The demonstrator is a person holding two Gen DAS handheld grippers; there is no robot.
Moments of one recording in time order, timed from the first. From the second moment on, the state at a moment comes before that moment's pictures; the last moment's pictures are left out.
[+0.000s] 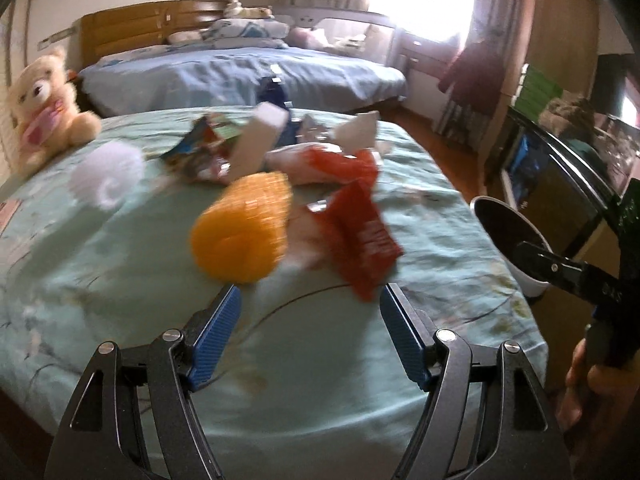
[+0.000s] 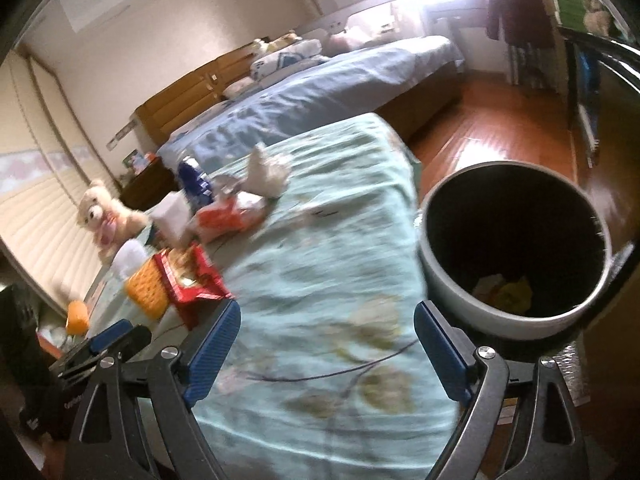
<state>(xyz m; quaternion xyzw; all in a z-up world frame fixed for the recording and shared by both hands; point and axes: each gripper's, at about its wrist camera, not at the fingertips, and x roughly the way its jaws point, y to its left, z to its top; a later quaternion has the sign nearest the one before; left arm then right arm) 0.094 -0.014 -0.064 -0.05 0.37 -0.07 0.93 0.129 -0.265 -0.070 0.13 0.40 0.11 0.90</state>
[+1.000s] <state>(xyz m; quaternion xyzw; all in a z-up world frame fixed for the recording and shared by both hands) 0.138 0.029 -0.071 -0.07 0.38 -0.06 0.92 0.181 -0.165 -0.096 0.08 0.44 0.22 0.87</state>
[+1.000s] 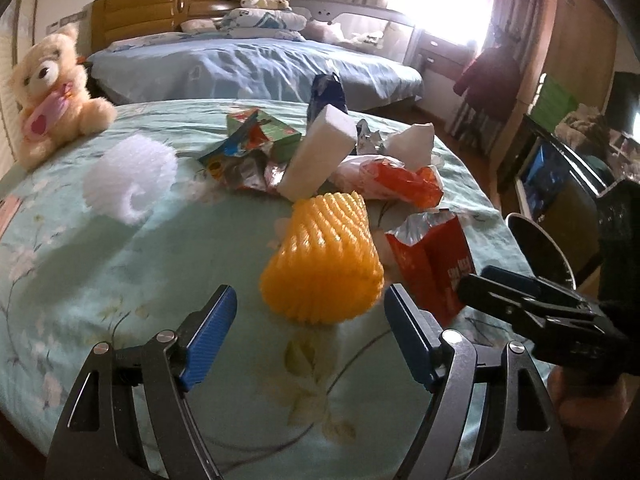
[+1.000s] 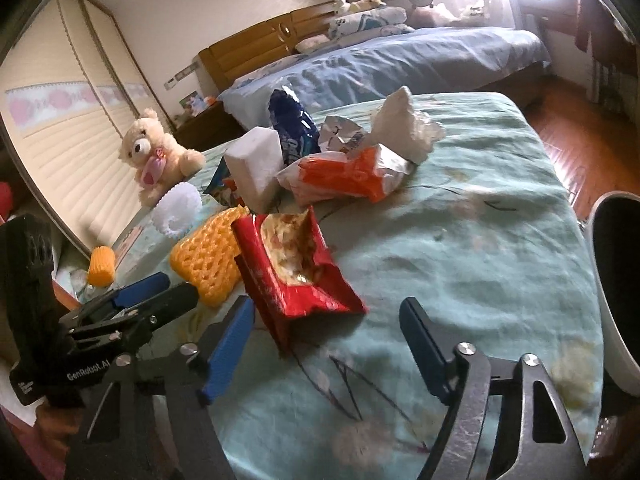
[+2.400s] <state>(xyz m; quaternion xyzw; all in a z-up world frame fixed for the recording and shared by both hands) 0.126 -0.079 -0.053 -0.02 0.37 -0.20 0.91 0.128 -0.309 -0.066 0.16 0.39 0.11 0.90</state>
